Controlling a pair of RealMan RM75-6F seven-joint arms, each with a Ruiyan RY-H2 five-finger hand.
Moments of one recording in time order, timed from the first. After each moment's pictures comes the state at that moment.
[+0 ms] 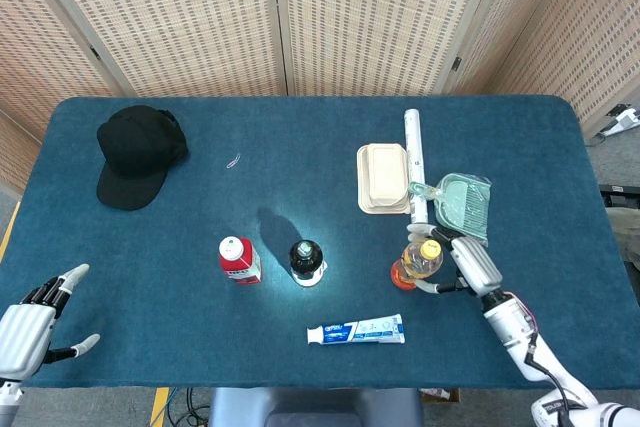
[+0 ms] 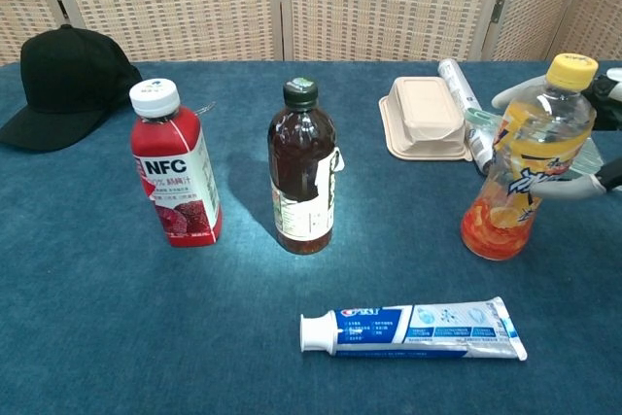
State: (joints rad) left arm -0.08 -1.09 0.06 -1.59 1.62 1.53 -0.03; right arm 0.40 -1.40 0.06 -1.41 -1.58 1.20 0.56
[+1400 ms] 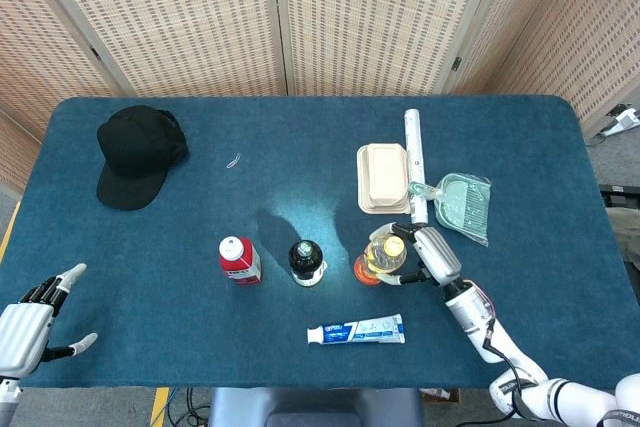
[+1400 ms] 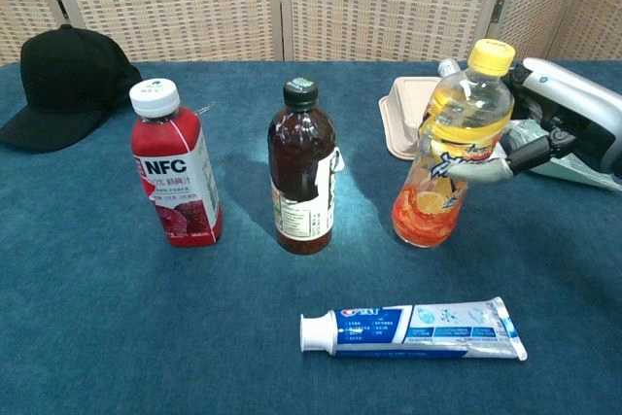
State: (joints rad) left arm -0.08 -1.09 0.04 -1.58 1.60 1.50 -0.05; right arm 0.51 -1.60 0.09 -1.23 -1.62 1.26 0.65
